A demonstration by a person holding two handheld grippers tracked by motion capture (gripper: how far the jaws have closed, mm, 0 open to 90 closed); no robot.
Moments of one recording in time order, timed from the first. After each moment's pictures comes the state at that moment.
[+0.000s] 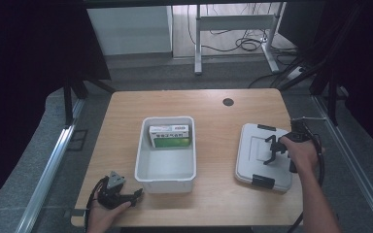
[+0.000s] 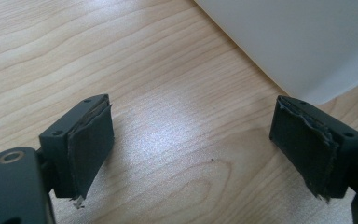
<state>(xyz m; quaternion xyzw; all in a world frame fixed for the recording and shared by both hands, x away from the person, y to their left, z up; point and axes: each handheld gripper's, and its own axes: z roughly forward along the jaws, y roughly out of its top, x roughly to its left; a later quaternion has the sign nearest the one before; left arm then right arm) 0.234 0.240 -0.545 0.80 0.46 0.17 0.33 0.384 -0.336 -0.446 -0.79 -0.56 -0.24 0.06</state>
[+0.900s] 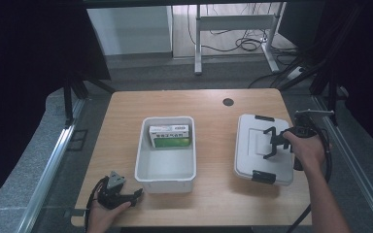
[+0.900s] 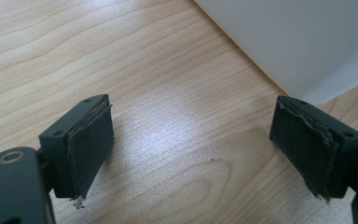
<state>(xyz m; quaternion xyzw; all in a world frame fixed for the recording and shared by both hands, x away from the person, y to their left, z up) 0.234 0.240 -0.545 0.80 0.46 0.17 0.33 0.370 -0.327 -0.403 -0.76 -0.58 -0.29 0.05</state>
